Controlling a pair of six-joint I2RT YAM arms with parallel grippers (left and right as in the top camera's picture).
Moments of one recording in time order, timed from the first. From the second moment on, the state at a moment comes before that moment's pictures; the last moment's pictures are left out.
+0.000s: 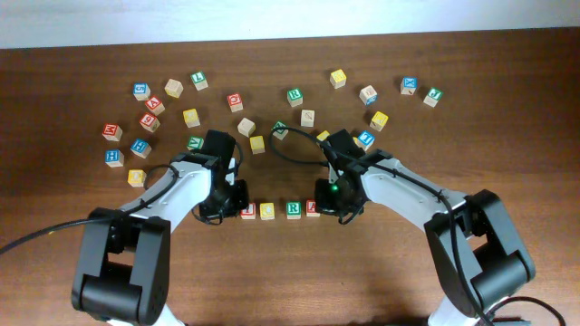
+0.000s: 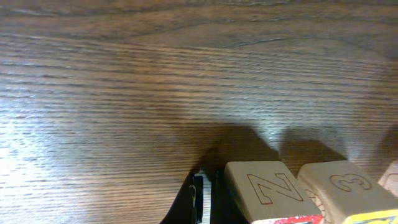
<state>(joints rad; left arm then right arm) -0.26 1.81 1.03 -0.74 0.16 -0.36 0.47 1.83 1.06 -0.63 -0.29 0.55</state>
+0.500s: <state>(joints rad) -0.32 1.81 1.03 -0.73 0.18 -0.37 0.53 1.83 1.06 -0.57 -0.29 0.55</state>
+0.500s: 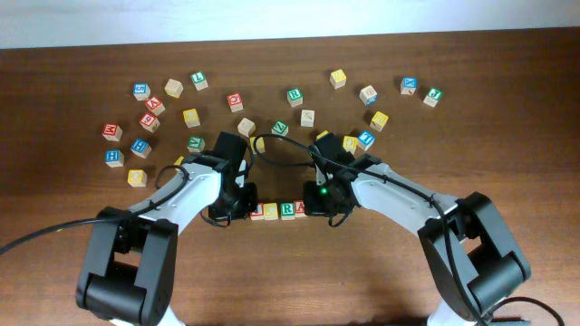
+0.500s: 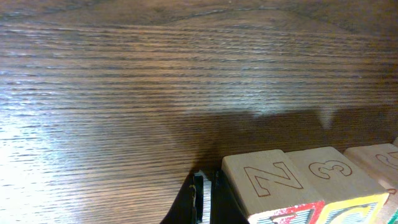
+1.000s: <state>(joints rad) -0.34 1.82 1.03 -0.72 0.20 -0.36 0.53 1.83 1.06 -0.58 -0.31 0.55</state>
